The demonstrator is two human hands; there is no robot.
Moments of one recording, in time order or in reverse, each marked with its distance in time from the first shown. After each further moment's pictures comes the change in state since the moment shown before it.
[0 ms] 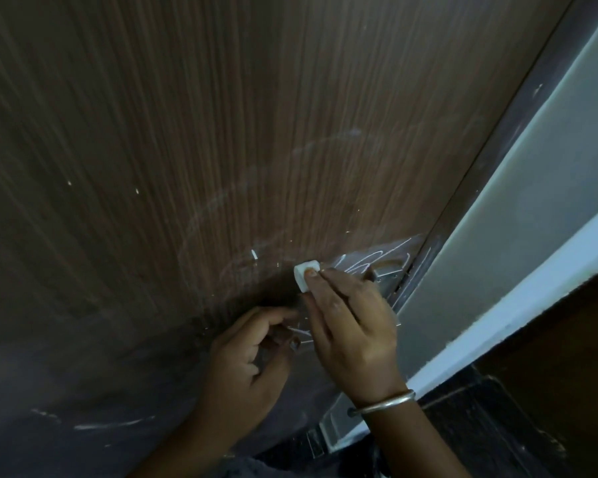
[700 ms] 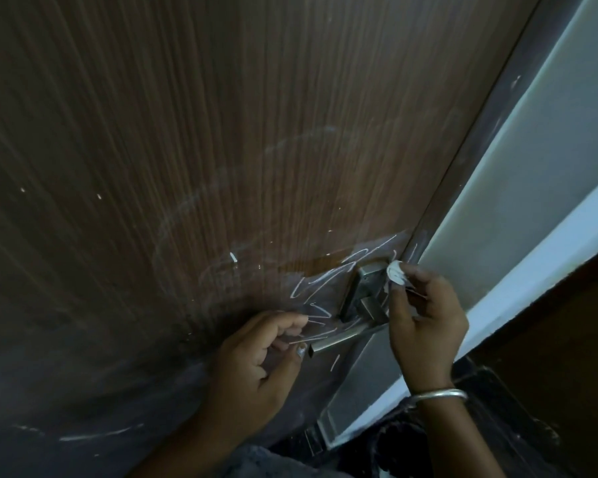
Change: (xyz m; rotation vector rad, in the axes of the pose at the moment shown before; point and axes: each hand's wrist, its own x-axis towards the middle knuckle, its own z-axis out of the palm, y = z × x) left_hand 0.002 -0.007 0.018 0.045 -0.053 0.017; right_hand -0.025 0.067 -0.034 0.029 0.126 0.601
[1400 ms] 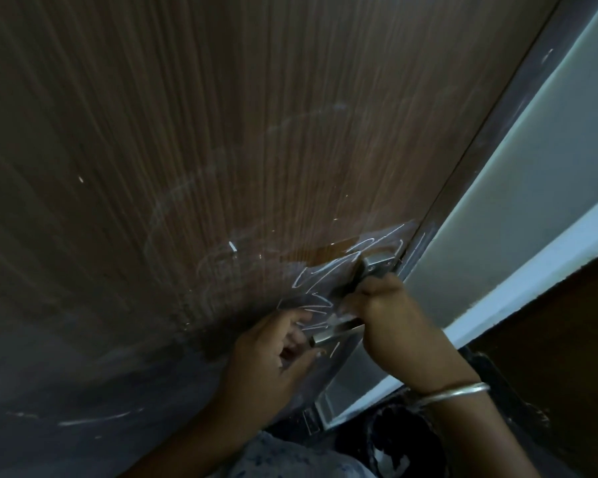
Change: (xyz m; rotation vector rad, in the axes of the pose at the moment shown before) left_hand -0.005 -0.020 0.015 0.151 -0.087 -0.071; right_hand 0.021 -0.038 -0.003 -0.487 -1.072 -0.306
